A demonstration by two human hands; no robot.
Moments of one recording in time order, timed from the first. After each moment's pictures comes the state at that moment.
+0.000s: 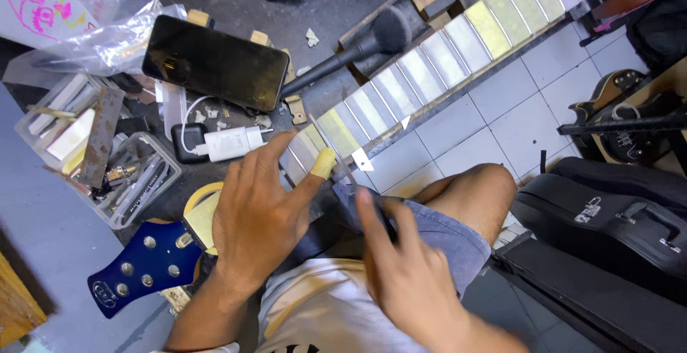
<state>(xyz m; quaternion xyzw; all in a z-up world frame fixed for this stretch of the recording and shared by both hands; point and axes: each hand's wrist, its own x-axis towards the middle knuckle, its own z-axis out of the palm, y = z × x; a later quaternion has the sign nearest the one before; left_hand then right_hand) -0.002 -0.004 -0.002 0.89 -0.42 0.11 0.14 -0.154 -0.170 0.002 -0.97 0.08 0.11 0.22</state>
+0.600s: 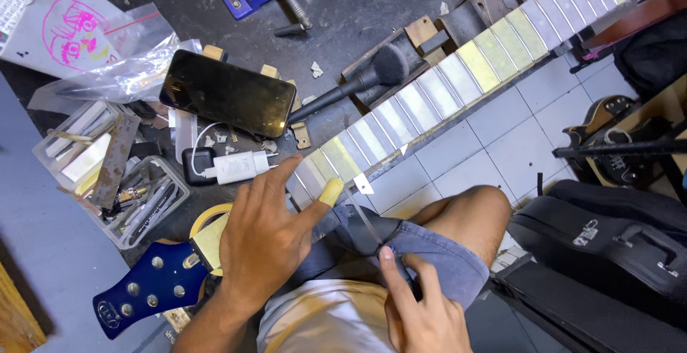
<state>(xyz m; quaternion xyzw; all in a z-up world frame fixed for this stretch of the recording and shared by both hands) 0.001 -0.002 -0.004 0.88 -0.42 0.08 0.17 -0.205 -0.168 -0.024 -0.97 0.16 0.02 0.16</state>
